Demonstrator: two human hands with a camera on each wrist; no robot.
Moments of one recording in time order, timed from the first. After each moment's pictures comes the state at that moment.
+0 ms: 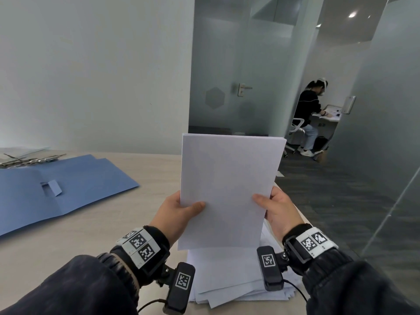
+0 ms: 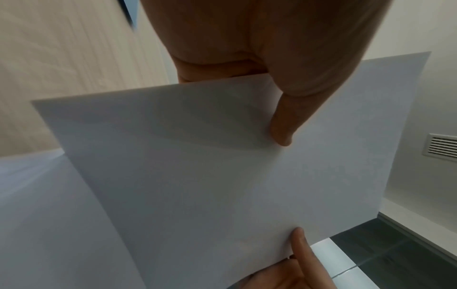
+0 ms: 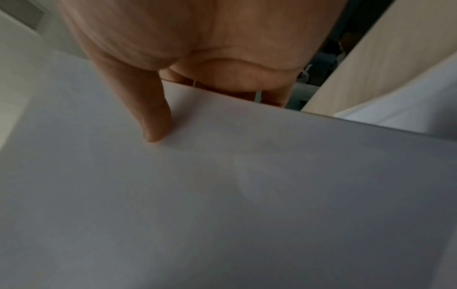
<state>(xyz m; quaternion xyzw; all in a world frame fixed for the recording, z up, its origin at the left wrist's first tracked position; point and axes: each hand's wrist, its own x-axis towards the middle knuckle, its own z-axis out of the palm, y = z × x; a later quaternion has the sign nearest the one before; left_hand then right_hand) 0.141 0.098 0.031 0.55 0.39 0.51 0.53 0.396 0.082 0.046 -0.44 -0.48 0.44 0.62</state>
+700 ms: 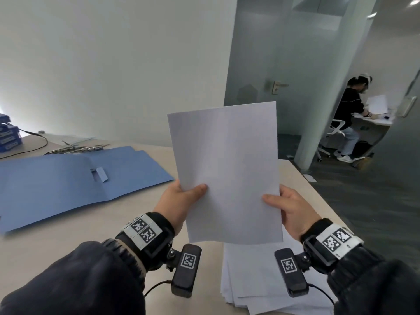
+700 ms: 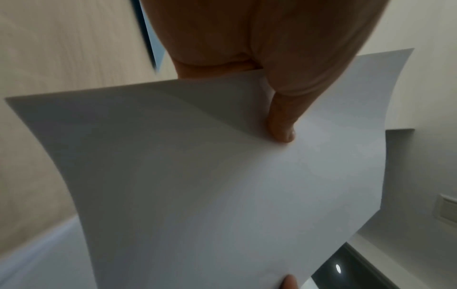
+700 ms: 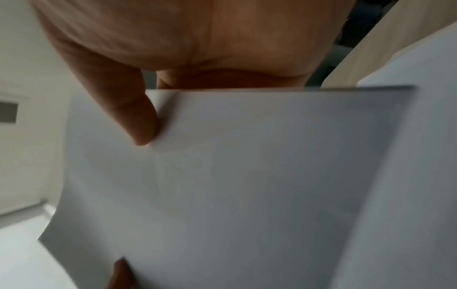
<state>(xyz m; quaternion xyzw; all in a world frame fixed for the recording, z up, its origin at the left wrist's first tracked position) 0.065 0.108 0.039 0.45 0.41 0.58 0.54 0.335 0.110 0.057 -0.41 -0.55 0.53 0.49</state>
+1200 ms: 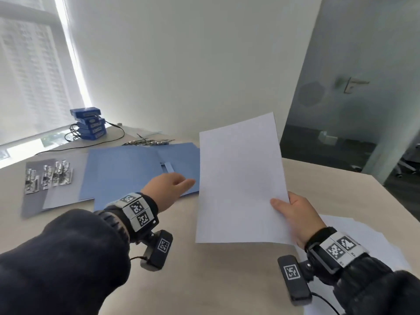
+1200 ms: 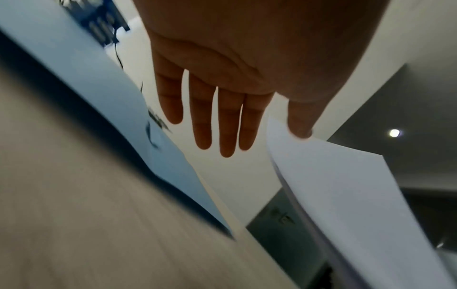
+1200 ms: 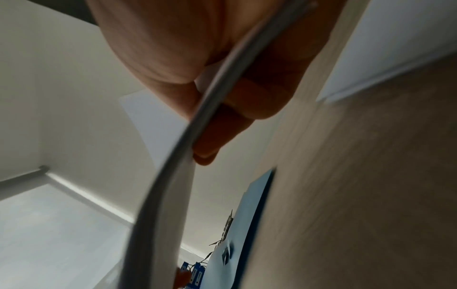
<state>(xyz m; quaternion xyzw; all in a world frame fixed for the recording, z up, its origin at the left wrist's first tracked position) -0.140 0.127 0.046 0.60 0.73 0.27 0.18 0.183 0.174 0.024 -0.51 -0.58 0.48 0.41</state>
